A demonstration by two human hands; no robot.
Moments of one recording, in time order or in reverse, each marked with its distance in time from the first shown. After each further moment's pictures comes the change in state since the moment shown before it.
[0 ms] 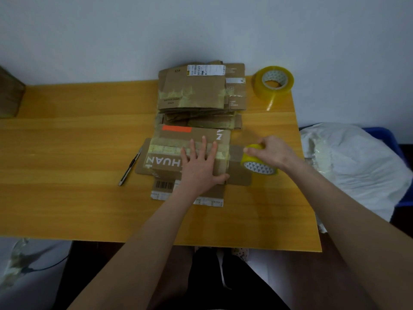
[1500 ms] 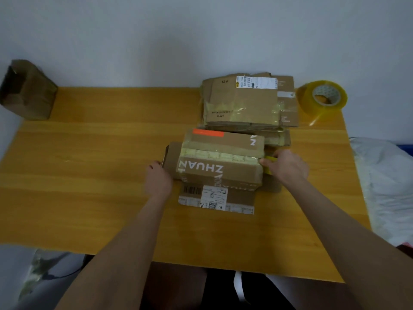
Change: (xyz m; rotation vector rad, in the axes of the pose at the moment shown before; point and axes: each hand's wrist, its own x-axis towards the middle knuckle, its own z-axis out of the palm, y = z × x) left_hand -0.001 -0.232 0.027 -0.546 0.133 -0.781; right_hand 0.042 -0.111 0.070 -0.159 0.180 0.288
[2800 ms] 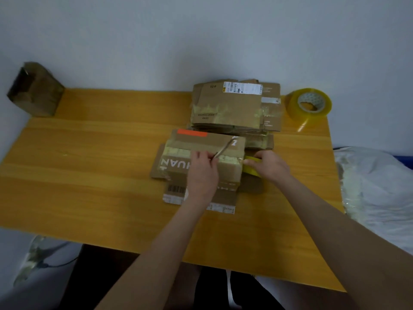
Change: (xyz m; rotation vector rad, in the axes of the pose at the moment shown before) left_hand -0.134 0.134 0.014 -0.310 0.125 0.443; right_hand 0.018 0.032 -0.017 0.082 -0.185 -0.230
